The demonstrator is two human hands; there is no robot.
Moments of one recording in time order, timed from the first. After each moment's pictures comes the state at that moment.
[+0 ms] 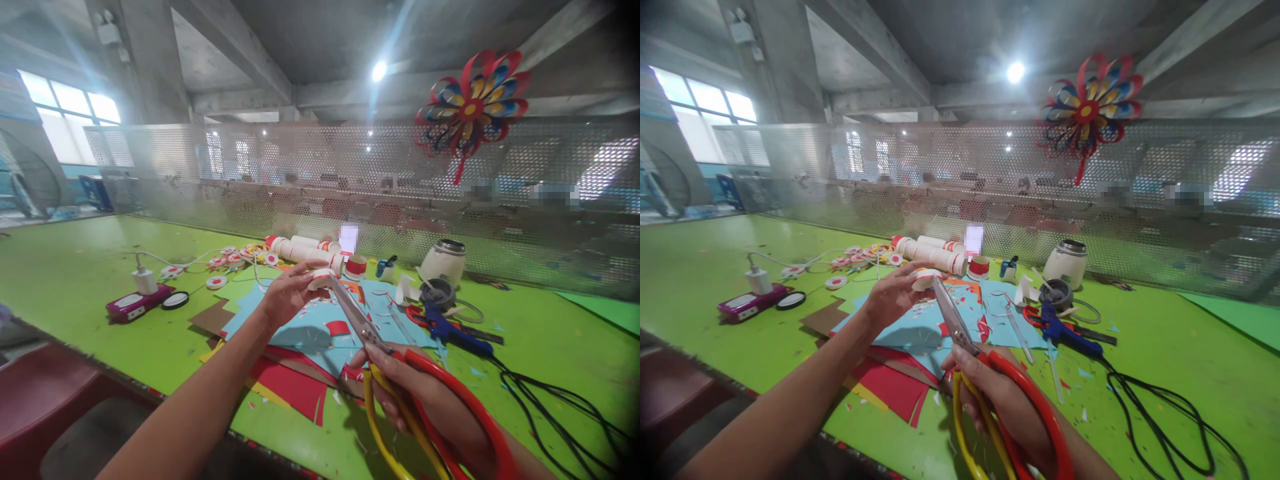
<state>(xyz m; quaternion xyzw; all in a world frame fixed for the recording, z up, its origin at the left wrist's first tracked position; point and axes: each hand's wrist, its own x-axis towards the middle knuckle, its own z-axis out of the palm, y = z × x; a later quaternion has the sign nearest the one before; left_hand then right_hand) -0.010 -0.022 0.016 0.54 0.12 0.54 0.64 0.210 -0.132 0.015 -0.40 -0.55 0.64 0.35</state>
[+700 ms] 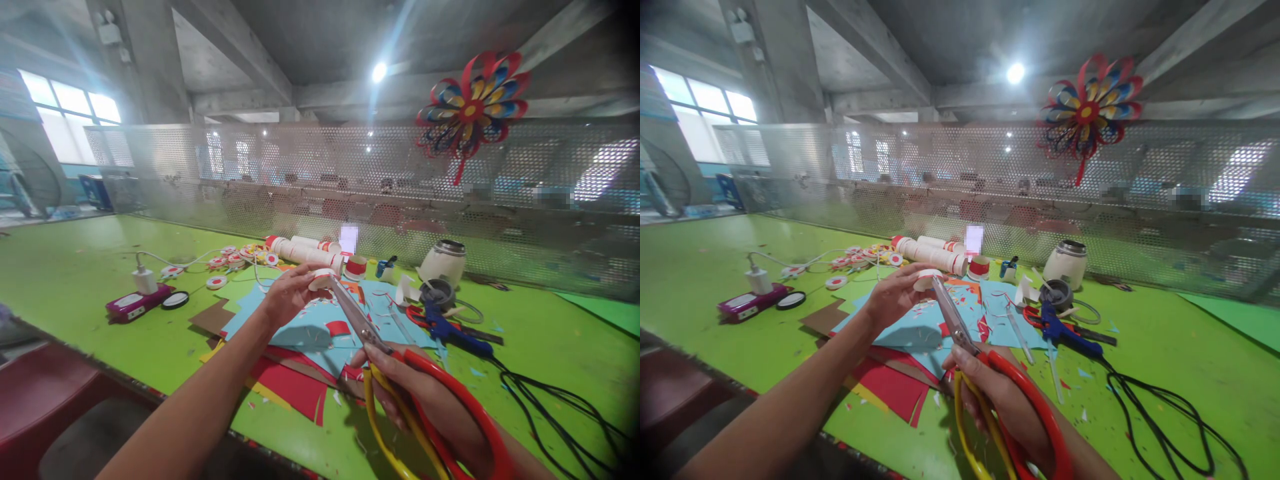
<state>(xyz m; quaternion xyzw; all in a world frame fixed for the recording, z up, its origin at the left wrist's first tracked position) -0.008 -0.021 0.017 0.54 0.13 0.55 0.63 0.207 -0.129 0.014 -0.40 -0.59 0.61 0.36</state>
